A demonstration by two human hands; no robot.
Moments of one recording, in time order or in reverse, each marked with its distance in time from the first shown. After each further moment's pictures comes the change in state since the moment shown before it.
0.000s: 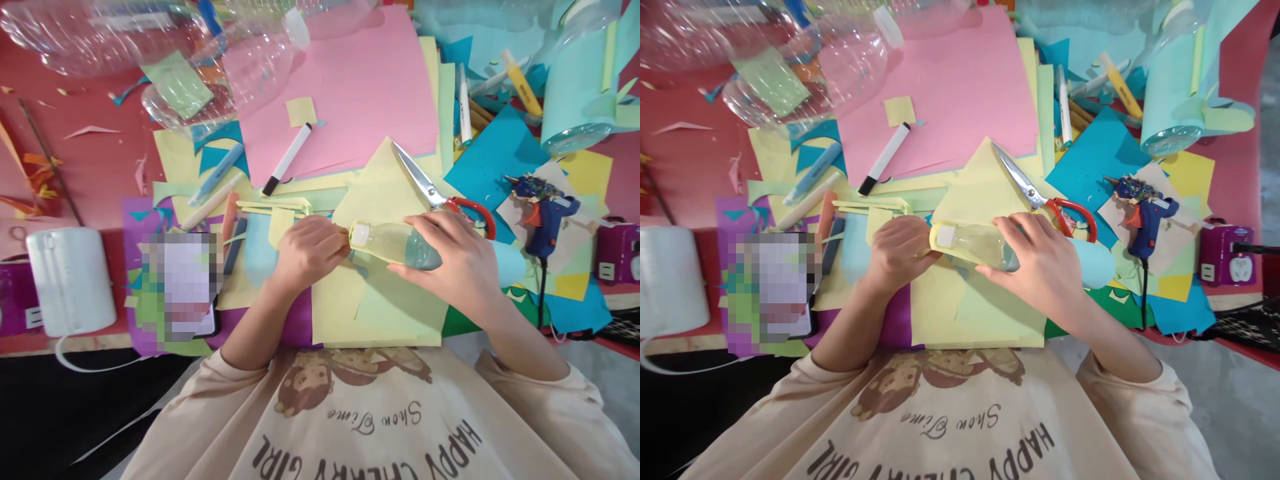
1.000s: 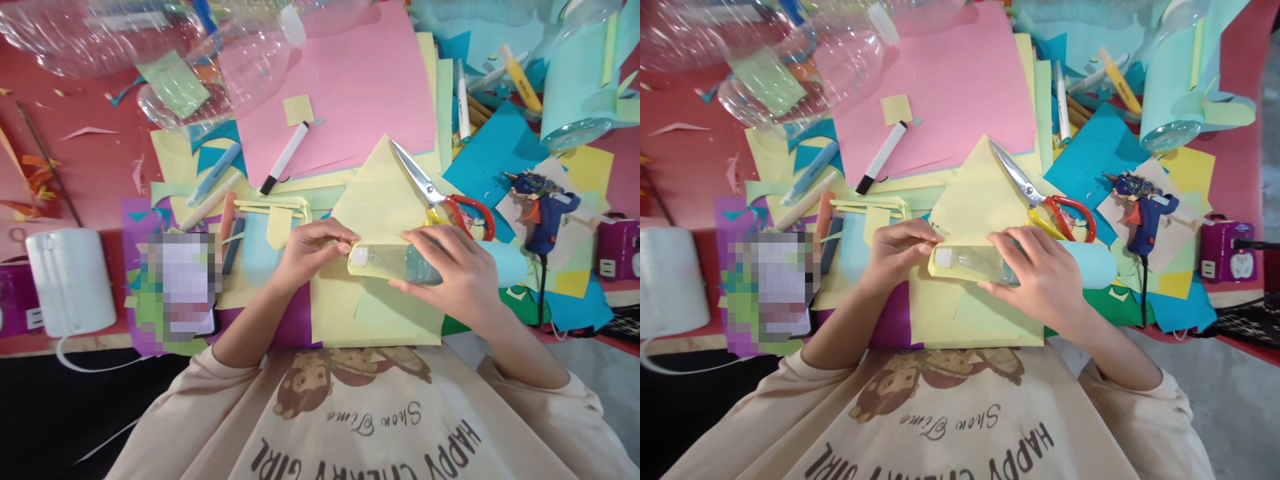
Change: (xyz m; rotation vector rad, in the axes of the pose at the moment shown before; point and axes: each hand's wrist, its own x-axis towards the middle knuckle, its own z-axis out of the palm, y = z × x) left_hand 0.002 0.009 0.003 -1.012 -0.010 -0.643; right_hand -0.016 0.000 -0.002 -0.029 0.027 -0.124
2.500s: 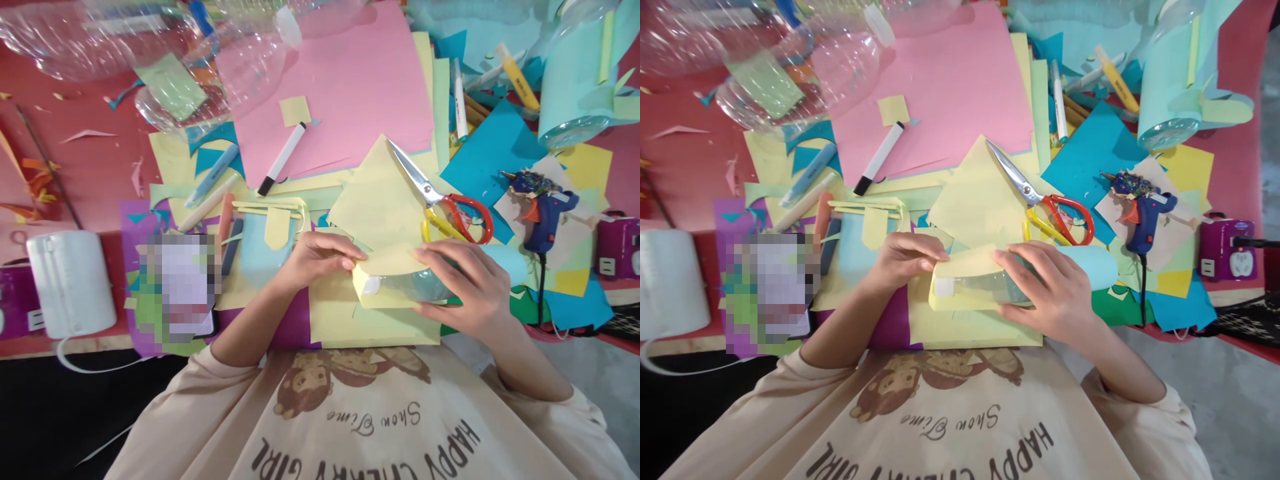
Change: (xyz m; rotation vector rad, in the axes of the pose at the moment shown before) left_hand 0.000 -0.001 0.003 -0.303 -0.243 -0.044; right_hand -0.018 0.005 -0.005 0.098 0.178 -0.117
